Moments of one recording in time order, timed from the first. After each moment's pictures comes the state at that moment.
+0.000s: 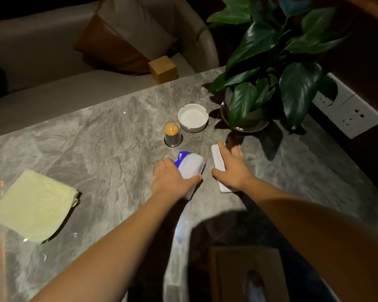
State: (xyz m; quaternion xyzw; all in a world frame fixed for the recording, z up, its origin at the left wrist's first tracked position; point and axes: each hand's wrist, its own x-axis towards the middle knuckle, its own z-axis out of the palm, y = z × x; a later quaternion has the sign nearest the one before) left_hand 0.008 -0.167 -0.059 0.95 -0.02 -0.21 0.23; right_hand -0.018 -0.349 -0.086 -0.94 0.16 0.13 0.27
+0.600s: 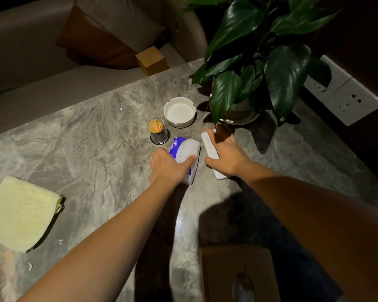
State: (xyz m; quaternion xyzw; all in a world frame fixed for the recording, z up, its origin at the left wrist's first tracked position) left_hand 0.026 -0.203 -0.065 0.94 0.06 -0.18 0.30; right_hand 0.003 -0.377 -0.089 -0.97 0.08 0.12 0.21
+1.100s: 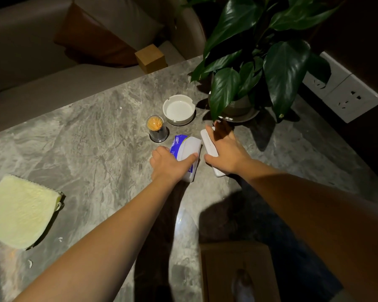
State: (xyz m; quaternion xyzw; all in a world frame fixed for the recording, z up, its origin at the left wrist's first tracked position) left_hand 0.026 -0.207 -0.066 0.93 0.07 -0.19 0.31; right_hand 0.002 -0.376 -0.084 -0.97 0.07 0.14 0.17
